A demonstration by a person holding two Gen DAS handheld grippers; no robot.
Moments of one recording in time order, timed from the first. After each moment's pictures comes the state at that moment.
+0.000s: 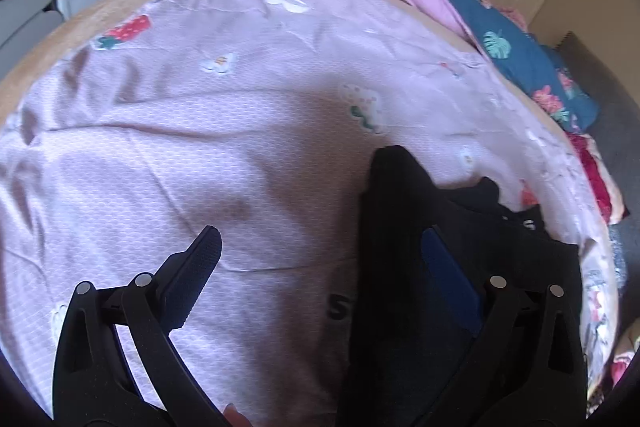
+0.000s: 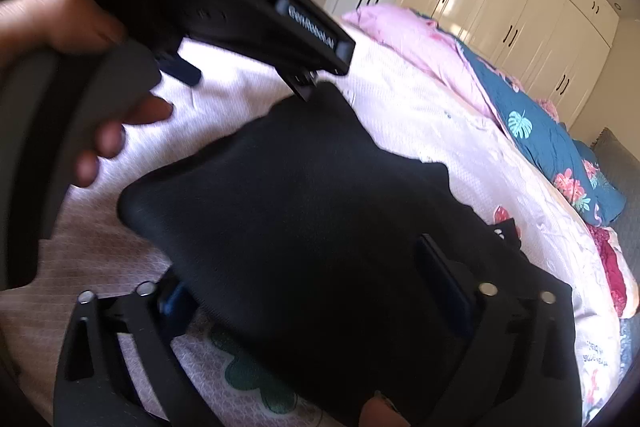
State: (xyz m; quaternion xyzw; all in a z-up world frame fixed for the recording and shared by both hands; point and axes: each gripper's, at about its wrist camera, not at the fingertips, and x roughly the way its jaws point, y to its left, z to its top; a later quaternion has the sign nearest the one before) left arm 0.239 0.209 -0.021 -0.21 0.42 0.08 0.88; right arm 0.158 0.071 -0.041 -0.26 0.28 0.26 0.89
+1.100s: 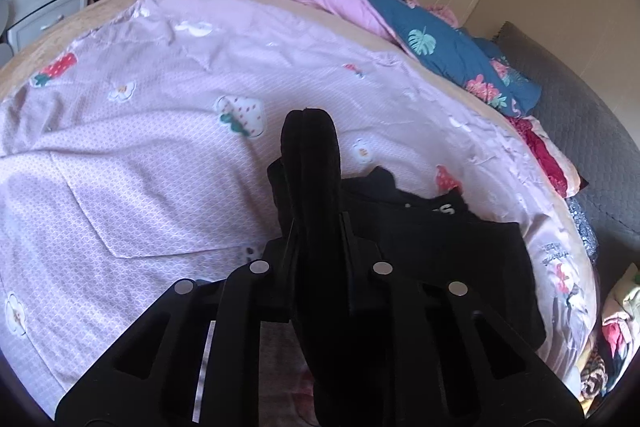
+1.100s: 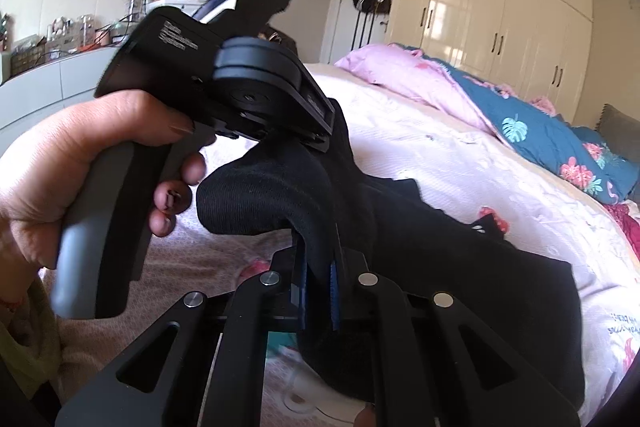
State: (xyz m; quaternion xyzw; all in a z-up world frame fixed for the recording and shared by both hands) left arm 0.234 0.138 0.008 -0.20 0.36 -0.01 0.91; right arm 0.120 0.002 -0.004 -0.16 0.22 0.29 0.92
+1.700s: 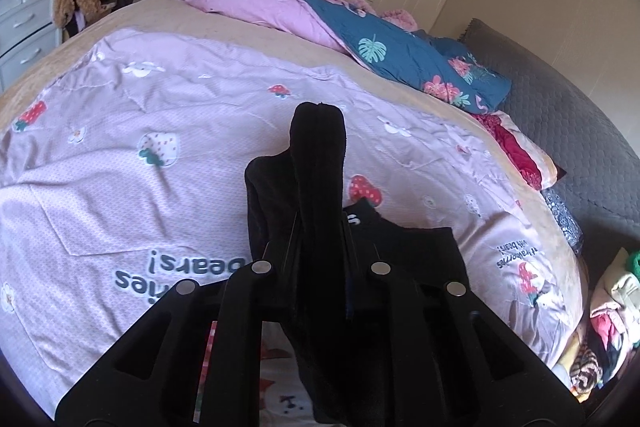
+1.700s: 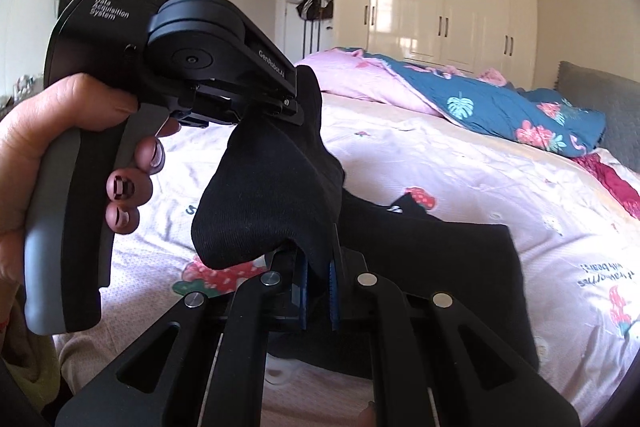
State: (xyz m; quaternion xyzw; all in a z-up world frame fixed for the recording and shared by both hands) left arm 0.231 0.041 0.071 -0.17 0.35 -0.05 0.92; right arm 0.112 -0.095 0.028 -0.07 0.22 0.22 0.95
